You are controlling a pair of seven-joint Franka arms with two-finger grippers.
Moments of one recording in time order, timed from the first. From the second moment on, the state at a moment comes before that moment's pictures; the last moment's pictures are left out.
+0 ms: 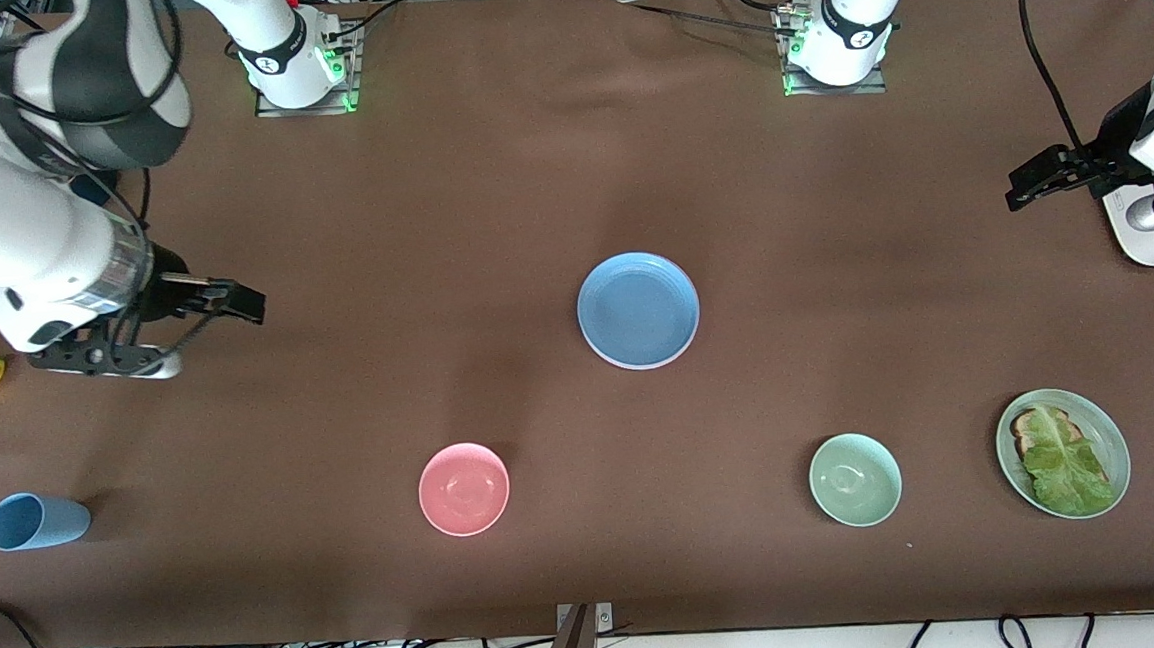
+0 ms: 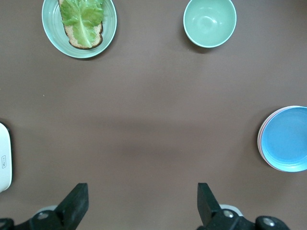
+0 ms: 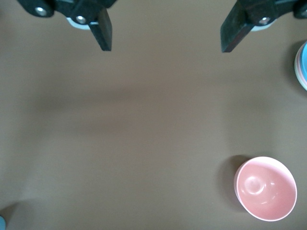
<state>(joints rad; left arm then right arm) 0.07 0.03 -0.06 -1.62 -0.01 1.57 -0.11 0.43 0.25 -0.33 -1.48 0.13 1.65 0.21</state>
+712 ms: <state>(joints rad) 0.07 0.03 -0.07 -1.62 -0.01 1.57 -0.11 0.14 0.10 -0.01 -1.65 0.03 1.72 0.16</state>
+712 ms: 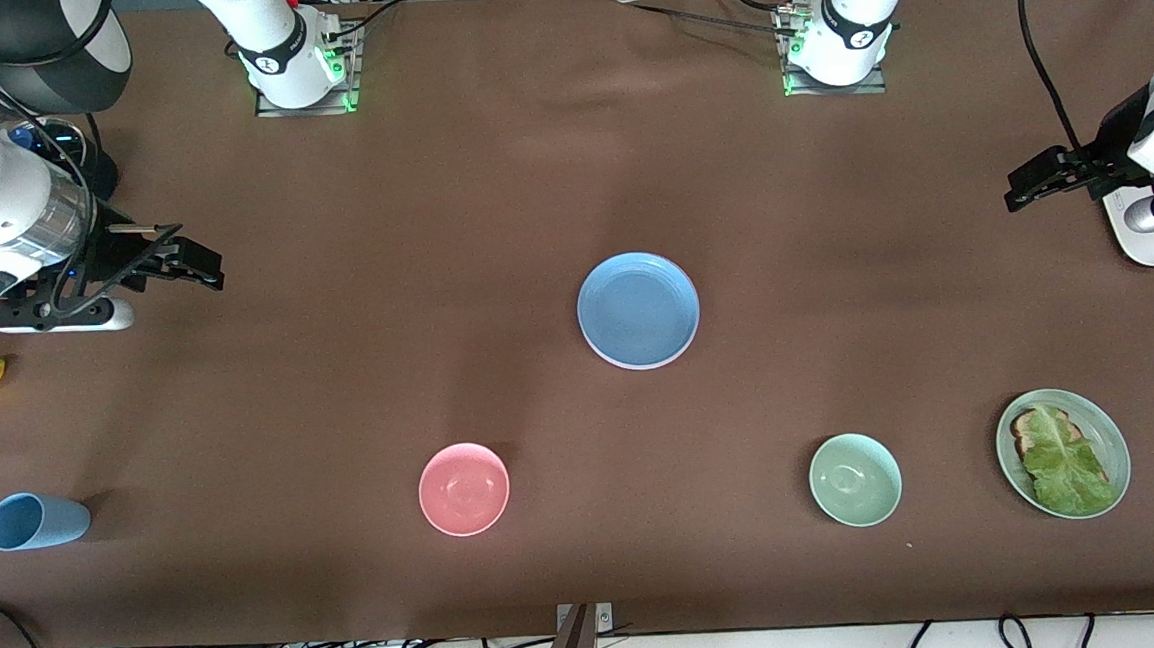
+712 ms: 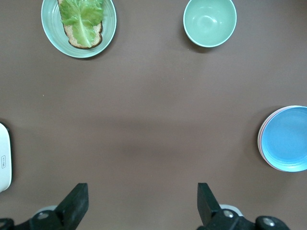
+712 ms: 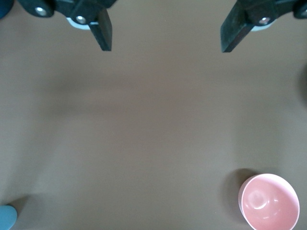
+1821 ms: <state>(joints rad) 0.07 0.03 -0.07 -1.62 -0.01 1.57 -0.11 0.13 0.08 -0.02 -1.60 0.01 1.64 0.16</state>
